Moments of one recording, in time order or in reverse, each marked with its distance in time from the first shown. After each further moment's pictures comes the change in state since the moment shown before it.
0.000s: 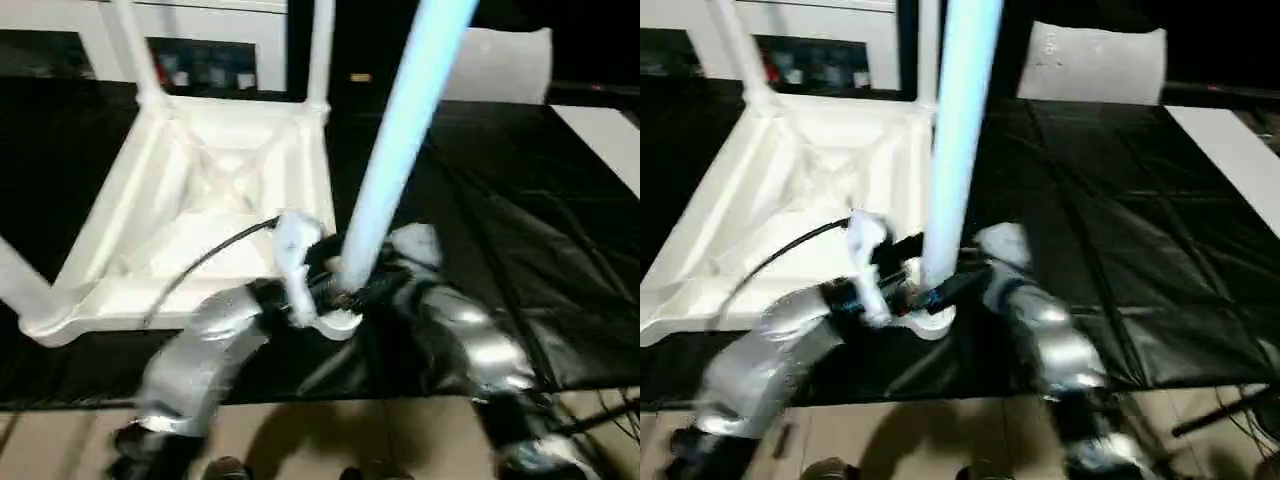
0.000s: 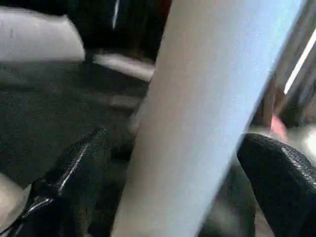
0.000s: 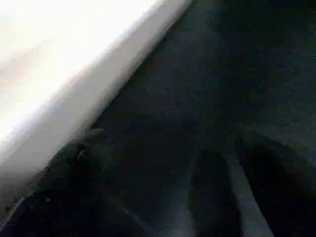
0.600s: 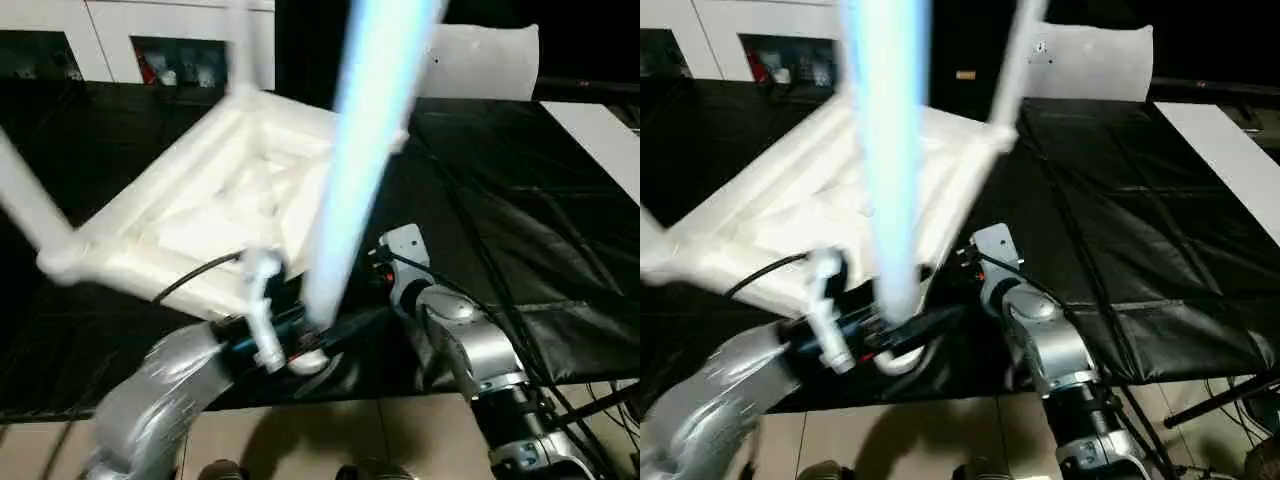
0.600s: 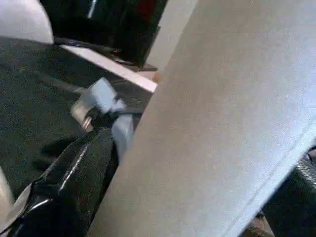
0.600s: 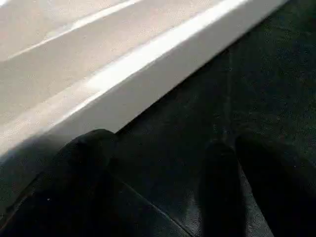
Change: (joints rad) left arm 0.105 -0.049 0.024 -0.183 -0.139 0.156 0.006; right arm -0.052 0.076 0.112 0.000 -0.034 0.098 -0.029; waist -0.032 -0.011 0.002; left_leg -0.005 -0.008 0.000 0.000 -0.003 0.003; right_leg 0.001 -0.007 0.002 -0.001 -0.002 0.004
